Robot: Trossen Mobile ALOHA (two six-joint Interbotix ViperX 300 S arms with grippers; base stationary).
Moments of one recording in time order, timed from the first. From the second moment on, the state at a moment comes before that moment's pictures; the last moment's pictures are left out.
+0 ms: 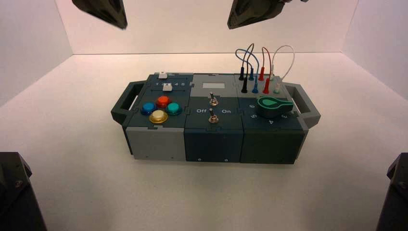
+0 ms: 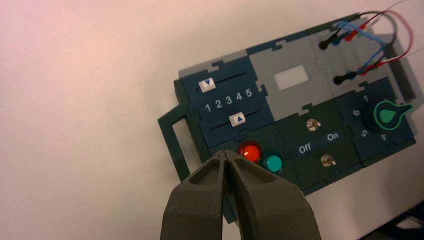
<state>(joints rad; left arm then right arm) -0.51 -0.49 0.88 -0.11 0.66 -0.06 0.74 -0.44 0.91 0.19 0.31 0.02</state>
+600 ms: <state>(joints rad) -0.69 -0.27 0.85 -0.23 0.60 -0.07 0.74 -0.48 0.96 0.18 0.32 0.02</state>
